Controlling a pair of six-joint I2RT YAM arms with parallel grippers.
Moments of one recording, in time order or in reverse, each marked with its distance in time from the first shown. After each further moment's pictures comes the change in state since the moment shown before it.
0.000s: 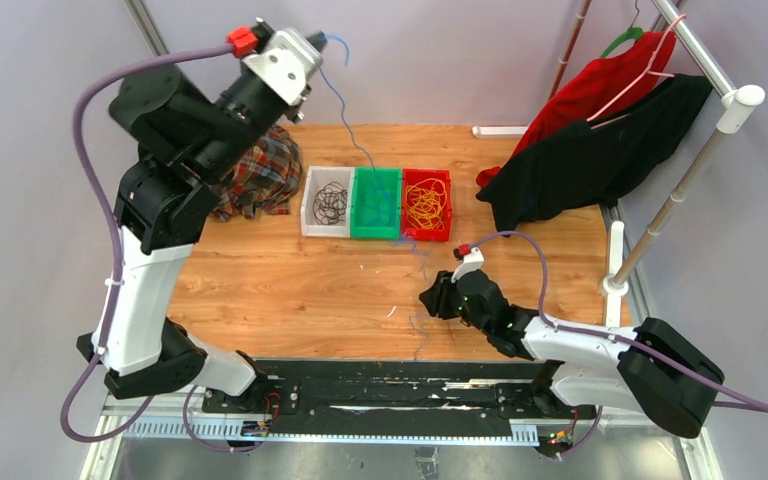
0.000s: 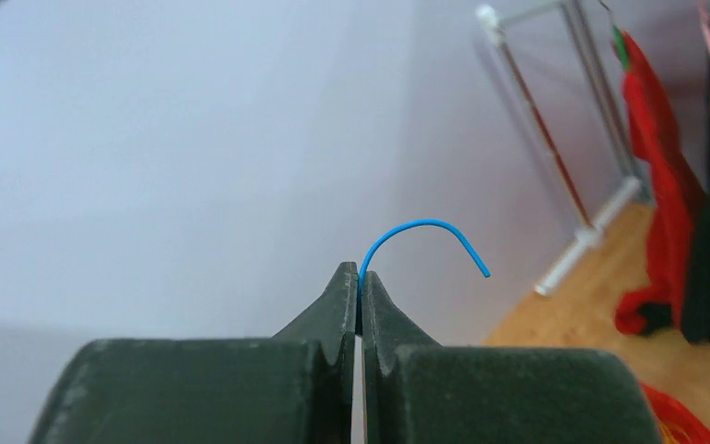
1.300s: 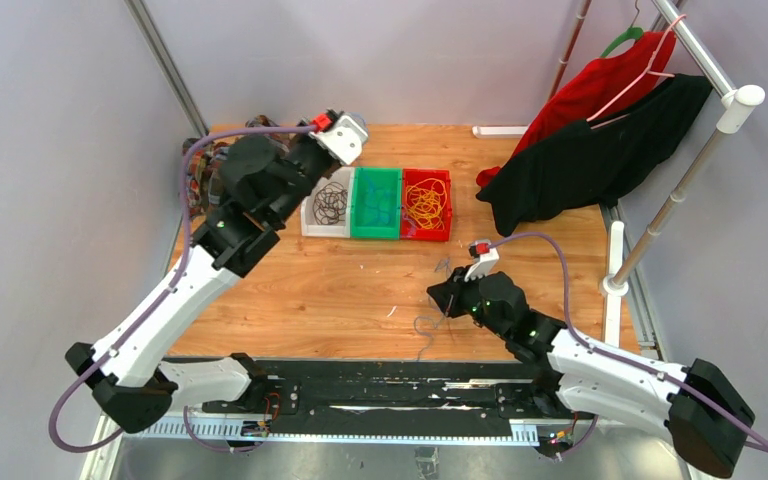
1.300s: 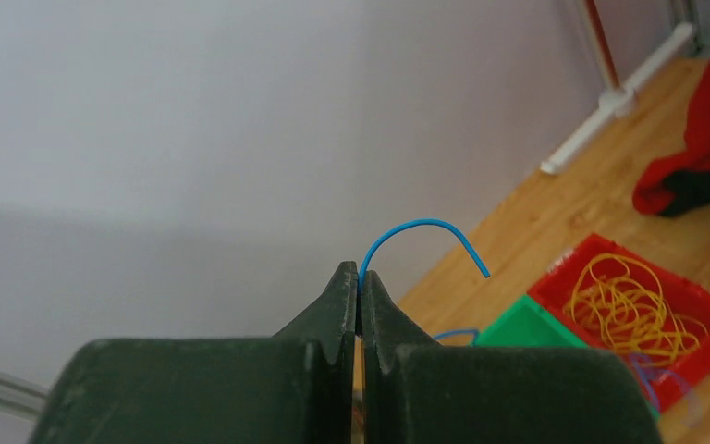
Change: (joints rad) left arm 0.000 -0.264 -0.826 0.533 -0.173 0.047; right arm 0.000 -0.269 -0.020 -0.102 -0.029 -0.021
